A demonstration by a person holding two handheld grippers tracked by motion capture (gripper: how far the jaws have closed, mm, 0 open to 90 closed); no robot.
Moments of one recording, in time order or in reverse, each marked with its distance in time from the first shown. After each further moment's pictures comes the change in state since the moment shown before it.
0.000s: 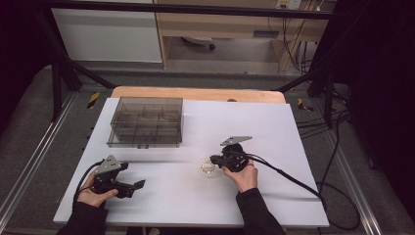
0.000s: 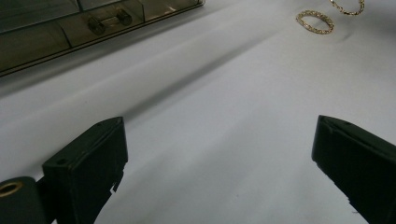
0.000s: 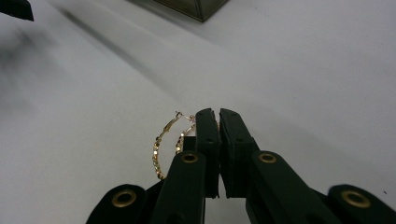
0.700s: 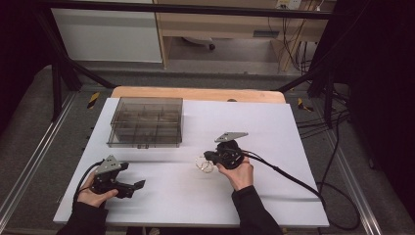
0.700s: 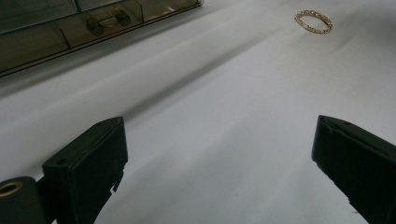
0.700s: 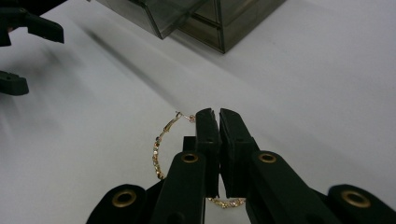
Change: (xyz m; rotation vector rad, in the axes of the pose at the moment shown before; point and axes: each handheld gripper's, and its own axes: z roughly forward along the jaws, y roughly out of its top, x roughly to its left) left arm 0.000 0.000 0.000 0.001 -0.003 0.003; right arm 0.017 0.020 -0.004 -0.043 0.023 -0.040
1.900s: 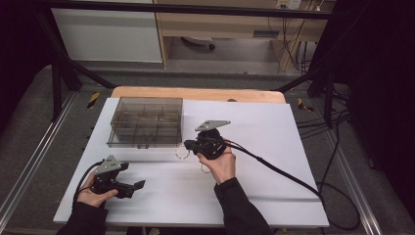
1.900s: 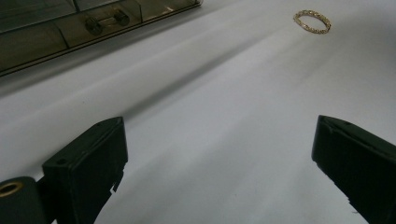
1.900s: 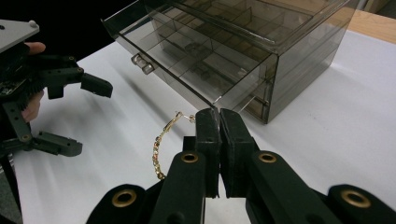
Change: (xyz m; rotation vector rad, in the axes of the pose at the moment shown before) left arm 0.000 0.000 0.000 0.001 -0.005 0.000; right arm 0.039 0.054 0.010 -0.078 0.049 -0.057
